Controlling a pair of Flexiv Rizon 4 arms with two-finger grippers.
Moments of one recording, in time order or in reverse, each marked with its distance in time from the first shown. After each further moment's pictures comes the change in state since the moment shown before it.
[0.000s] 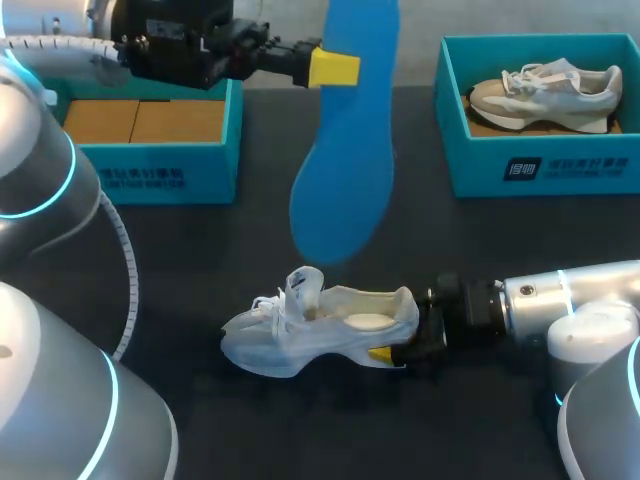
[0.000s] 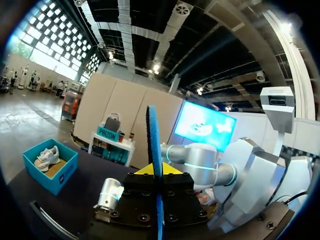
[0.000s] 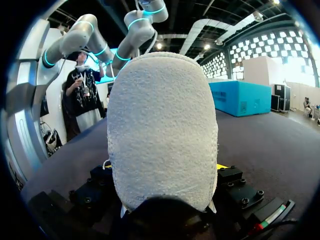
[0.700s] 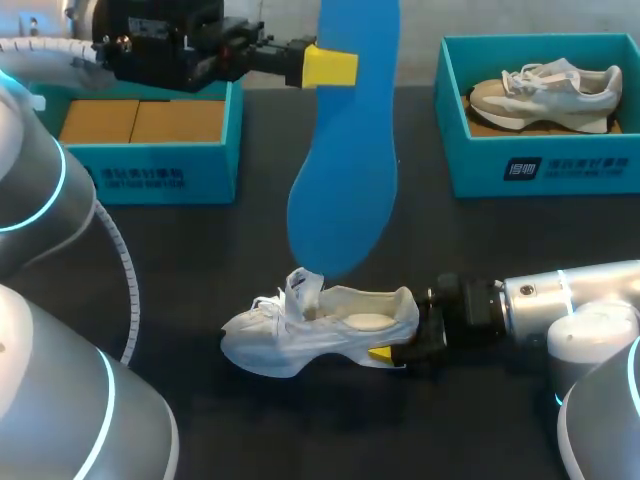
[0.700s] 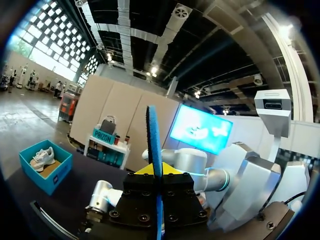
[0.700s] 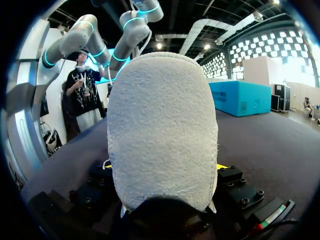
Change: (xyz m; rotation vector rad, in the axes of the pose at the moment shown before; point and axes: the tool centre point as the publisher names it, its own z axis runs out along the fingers) left arm 0.036 -0.007 0.001 0.027 0.027 -0.019; right arm 0.000 0.000 0.000 0.000 0.000 0.000
